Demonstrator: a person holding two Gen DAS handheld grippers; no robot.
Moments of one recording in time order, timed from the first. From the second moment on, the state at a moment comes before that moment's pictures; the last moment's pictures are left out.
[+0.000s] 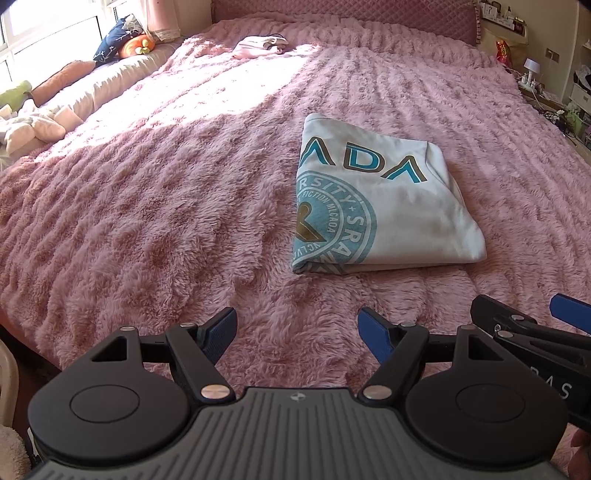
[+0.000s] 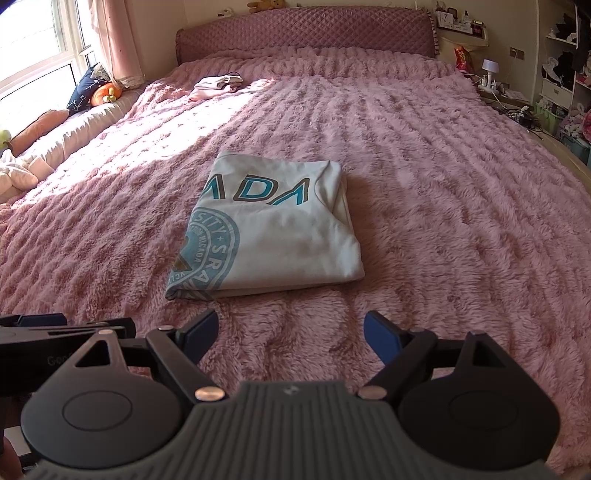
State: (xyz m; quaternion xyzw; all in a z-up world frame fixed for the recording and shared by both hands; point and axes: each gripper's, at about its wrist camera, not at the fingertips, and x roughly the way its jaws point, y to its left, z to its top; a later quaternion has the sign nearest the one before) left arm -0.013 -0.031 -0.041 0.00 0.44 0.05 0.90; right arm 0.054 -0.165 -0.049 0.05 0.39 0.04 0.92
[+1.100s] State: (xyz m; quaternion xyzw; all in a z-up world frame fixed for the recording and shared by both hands) left arm -0.011 -0.029 -0.047 0.01 0.44 0.07 0.89; right arm 0.059 -0.165 -0.058 0.05 0.41 0.04 0.91
